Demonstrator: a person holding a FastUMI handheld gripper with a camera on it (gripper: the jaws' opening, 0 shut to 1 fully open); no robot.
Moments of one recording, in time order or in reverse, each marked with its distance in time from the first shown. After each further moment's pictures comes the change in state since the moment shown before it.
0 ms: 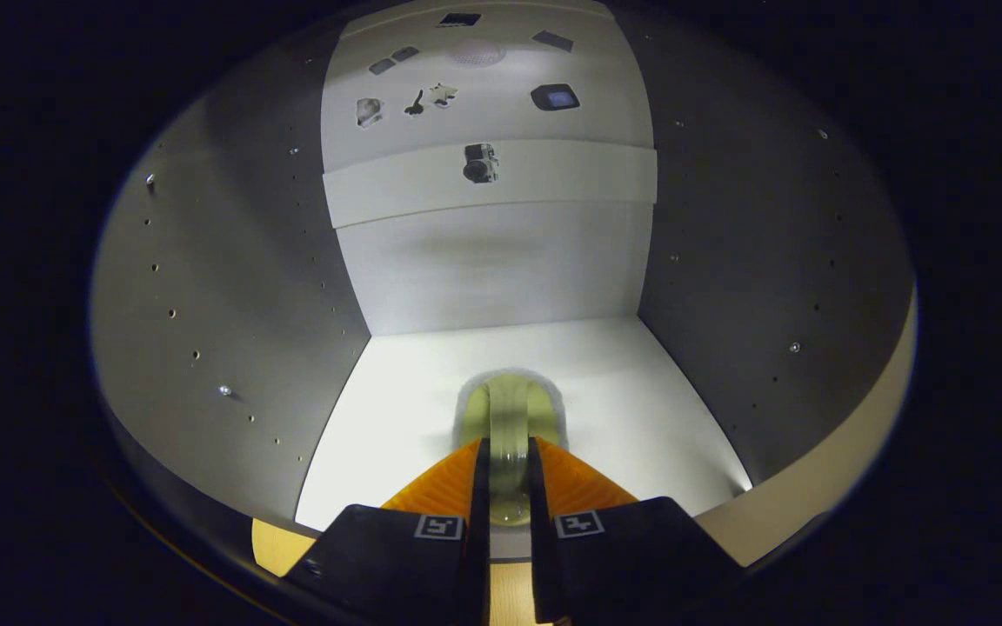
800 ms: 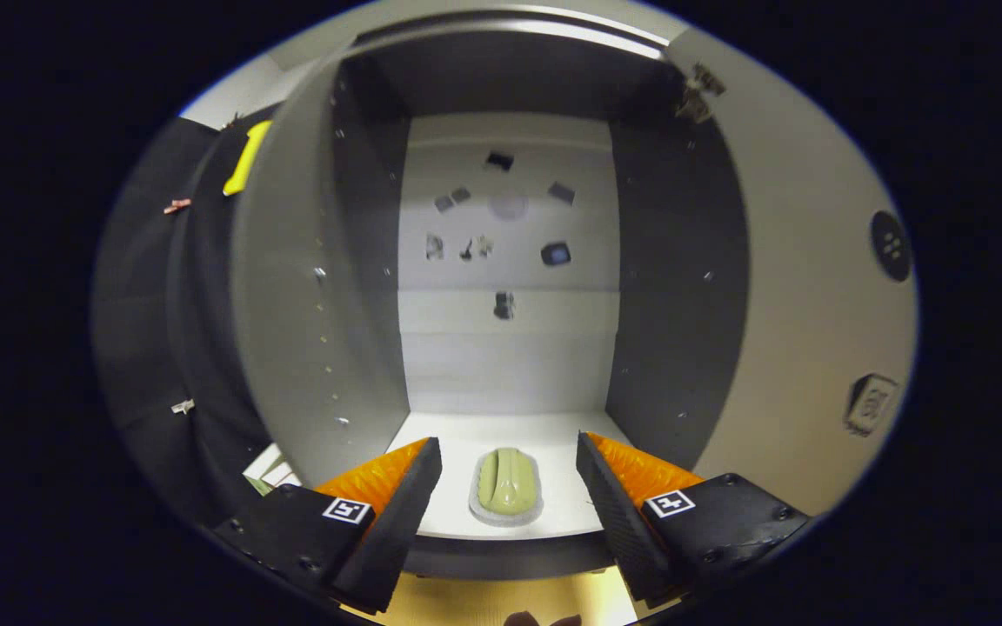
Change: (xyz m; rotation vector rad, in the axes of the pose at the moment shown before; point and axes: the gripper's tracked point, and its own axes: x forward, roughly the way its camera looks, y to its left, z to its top) arm -0.174 0.012 0.049 -0.078 -0.461 0.018
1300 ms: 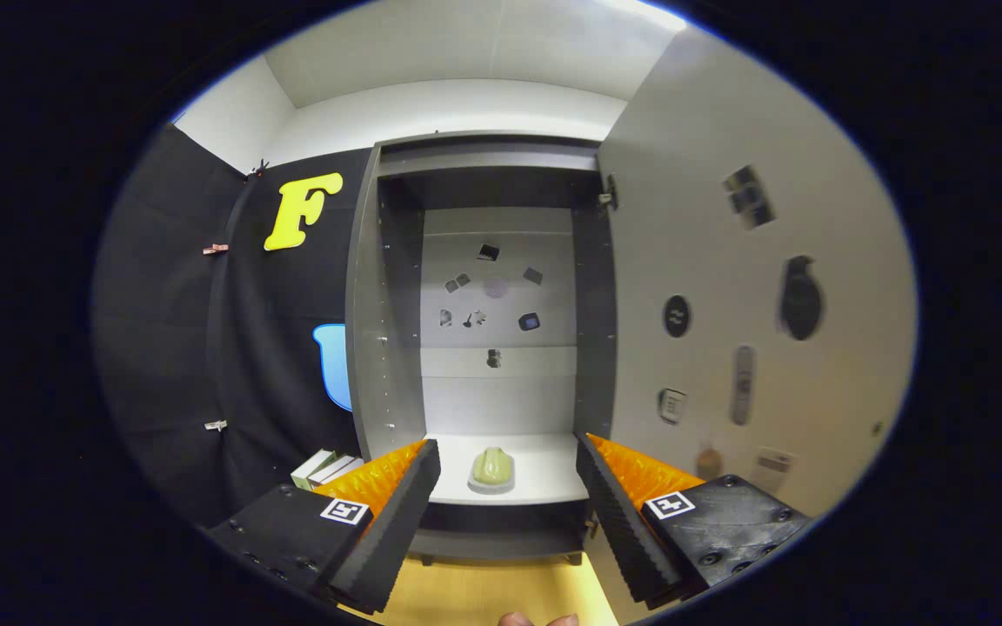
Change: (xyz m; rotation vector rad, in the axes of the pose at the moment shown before) arm -0.181 -0.043 0.030 0.009 -0.140 0.013
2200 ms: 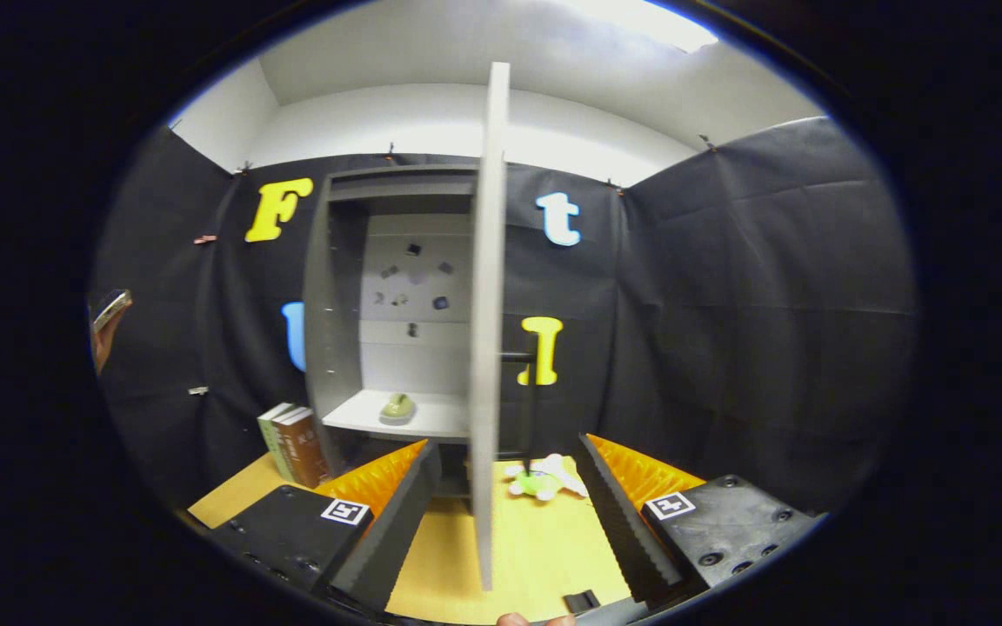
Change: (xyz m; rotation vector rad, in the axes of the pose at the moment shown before) arm -0.172 -0.202 -0.004 -0.024 0.041 -0.157
